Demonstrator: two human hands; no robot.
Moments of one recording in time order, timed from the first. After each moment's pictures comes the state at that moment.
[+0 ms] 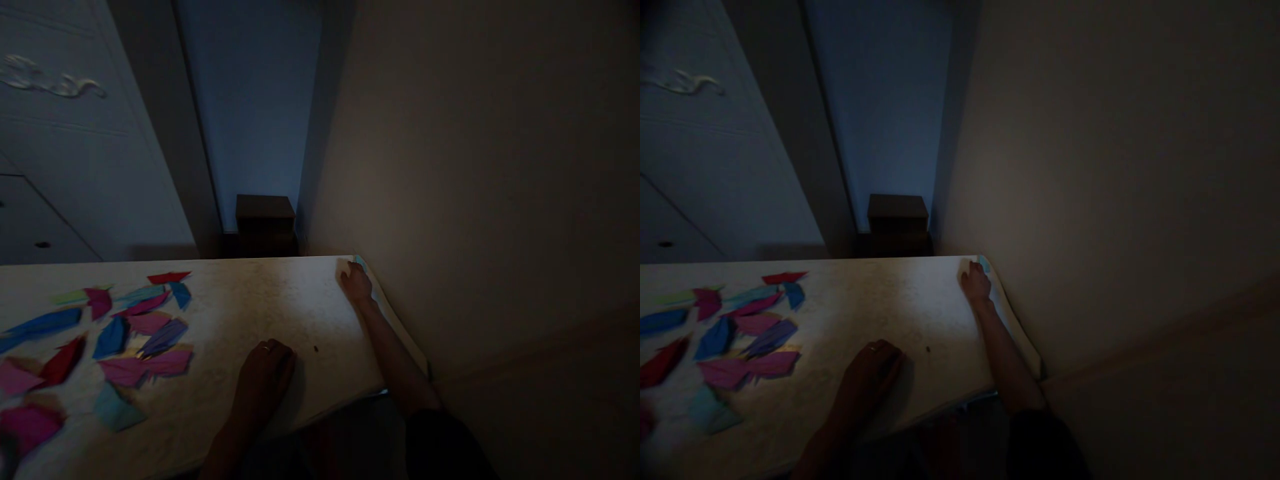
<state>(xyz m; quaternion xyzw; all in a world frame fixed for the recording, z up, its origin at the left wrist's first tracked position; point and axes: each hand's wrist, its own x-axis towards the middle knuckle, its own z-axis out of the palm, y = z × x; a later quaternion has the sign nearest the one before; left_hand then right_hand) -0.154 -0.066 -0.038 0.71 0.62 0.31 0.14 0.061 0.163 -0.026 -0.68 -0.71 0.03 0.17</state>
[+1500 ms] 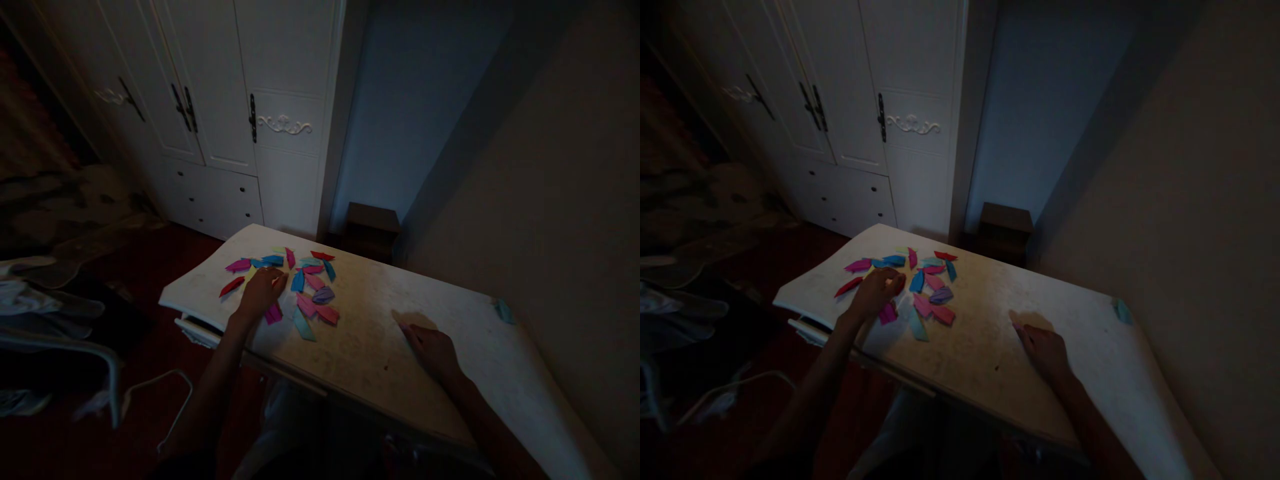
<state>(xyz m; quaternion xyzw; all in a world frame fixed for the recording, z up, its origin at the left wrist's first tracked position) -0.419 -0.141 0.014 0.53 0.80 0.28 -0.02 -0.034 0.029 -0.028 -0.40 -0.91 0.07 0.09</state>
